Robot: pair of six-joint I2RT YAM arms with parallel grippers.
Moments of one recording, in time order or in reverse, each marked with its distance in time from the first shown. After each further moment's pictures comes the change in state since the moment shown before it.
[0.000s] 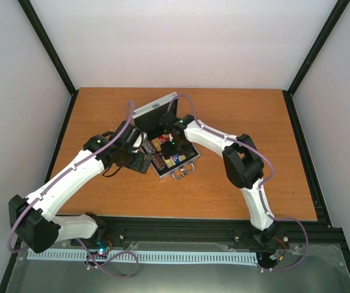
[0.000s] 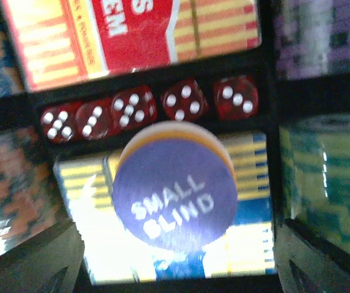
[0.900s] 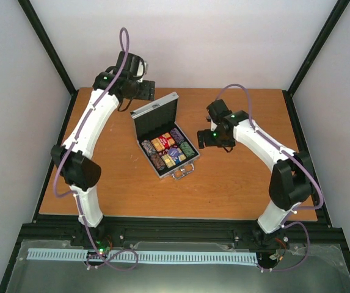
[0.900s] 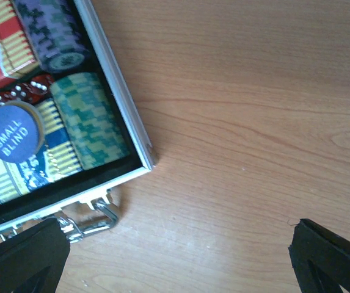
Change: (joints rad) left arm 0.206 0.637 1.012 -0.015 0.018 0.055; right arm -0.275 -0.493 -0.394 0.057 0.004 -0.041
